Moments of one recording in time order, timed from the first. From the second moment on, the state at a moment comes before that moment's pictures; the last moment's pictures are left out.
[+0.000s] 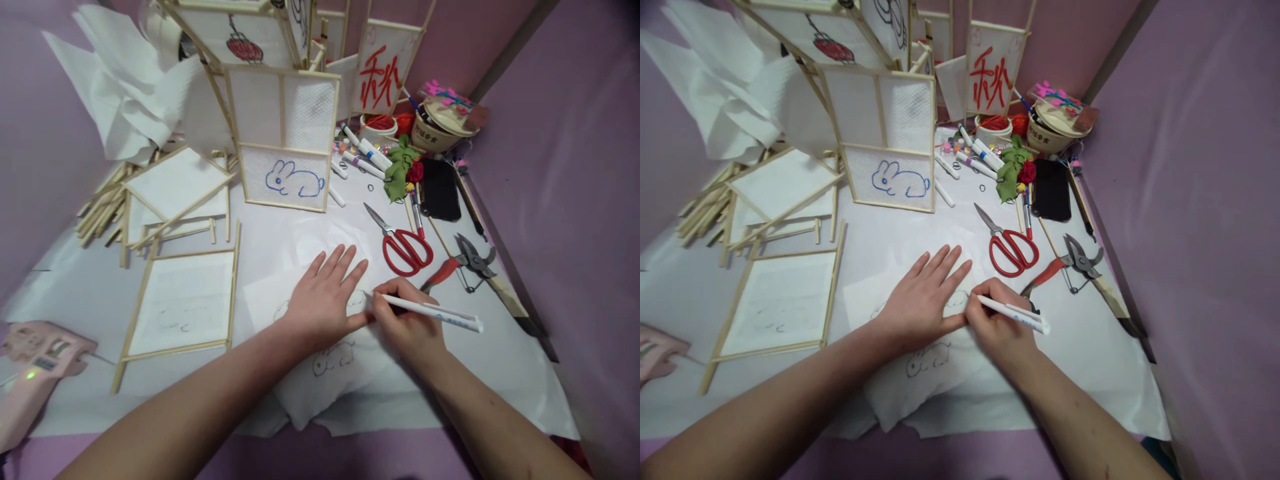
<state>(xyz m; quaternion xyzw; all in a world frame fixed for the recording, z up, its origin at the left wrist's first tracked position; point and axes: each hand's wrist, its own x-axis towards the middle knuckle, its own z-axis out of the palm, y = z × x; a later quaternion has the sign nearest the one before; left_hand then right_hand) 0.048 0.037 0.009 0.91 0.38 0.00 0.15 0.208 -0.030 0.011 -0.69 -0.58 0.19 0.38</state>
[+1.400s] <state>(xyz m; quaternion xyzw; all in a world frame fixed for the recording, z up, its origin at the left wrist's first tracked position) 0.035 0.035 0.042 0.93 0.35 0.06 0.11 0.222 -0.024 -0.003 -0.66 -0.65 0.16 0.33</state>
